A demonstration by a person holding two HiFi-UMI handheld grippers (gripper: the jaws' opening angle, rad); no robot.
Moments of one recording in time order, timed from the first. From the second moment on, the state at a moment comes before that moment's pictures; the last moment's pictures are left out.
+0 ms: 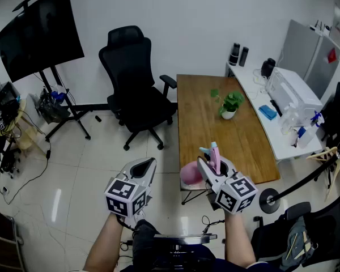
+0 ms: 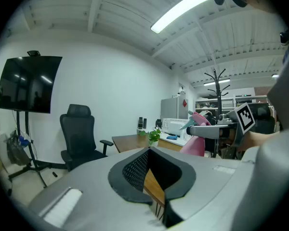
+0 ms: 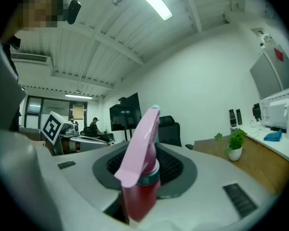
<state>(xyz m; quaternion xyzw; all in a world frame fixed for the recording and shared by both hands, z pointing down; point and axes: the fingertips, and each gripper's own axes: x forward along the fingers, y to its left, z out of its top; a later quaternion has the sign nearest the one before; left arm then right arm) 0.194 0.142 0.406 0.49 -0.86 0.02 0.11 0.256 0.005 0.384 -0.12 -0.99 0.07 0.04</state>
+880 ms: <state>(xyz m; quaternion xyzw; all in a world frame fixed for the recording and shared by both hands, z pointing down) -0.068 0.151 0.416 0.58 -0.80 0.00 0.12 0.026 0.030 0.378 -0.01 -1.00 0.05 0.06</state>
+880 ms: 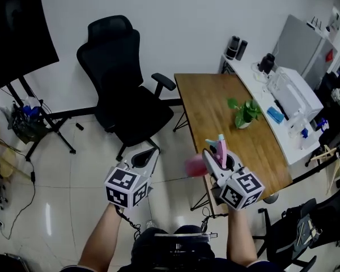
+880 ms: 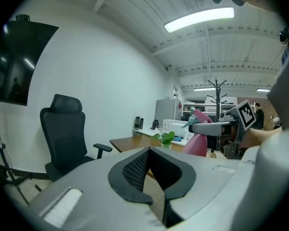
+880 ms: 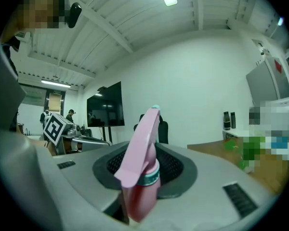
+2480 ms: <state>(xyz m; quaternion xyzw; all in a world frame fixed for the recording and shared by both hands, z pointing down) -0.262 -0.231 0.434 0.81 -0.57 0.06 0.12 -0.145 -0.269 0.415 0.31 -0.95 0.07 0.07</state>
